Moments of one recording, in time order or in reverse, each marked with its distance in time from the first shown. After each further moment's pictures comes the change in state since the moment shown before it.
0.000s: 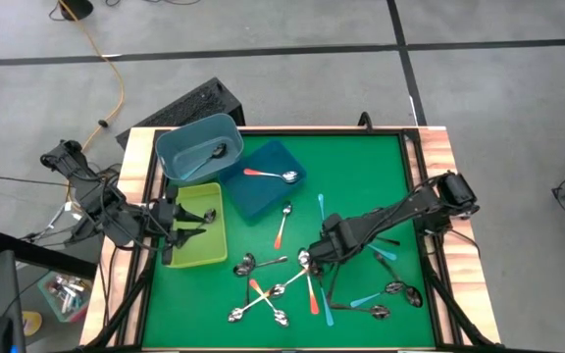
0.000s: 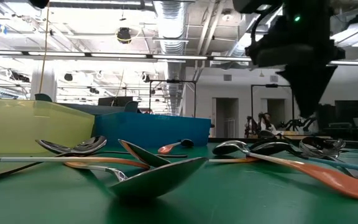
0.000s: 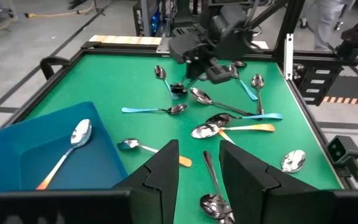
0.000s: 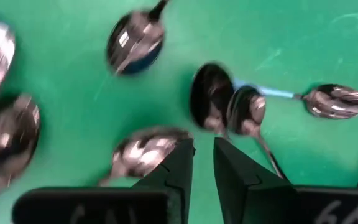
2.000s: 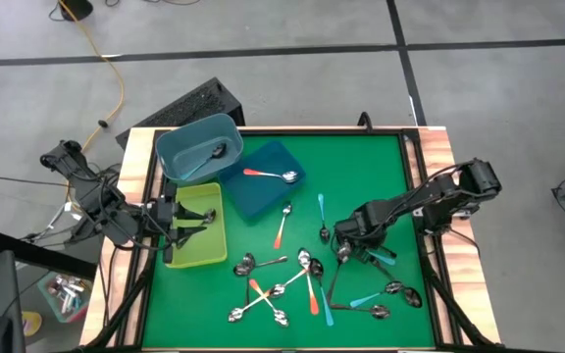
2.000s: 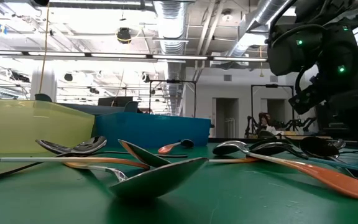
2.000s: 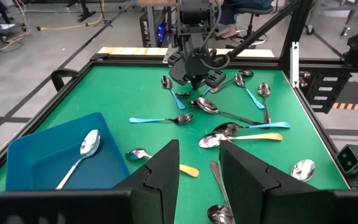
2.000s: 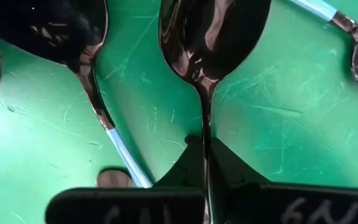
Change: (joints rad) left arm 0.000 0.000 0.001 0.034 -0.031 0.041; right arm -0.168 -0.203 -0.562 0.335 -0.251 -0.406
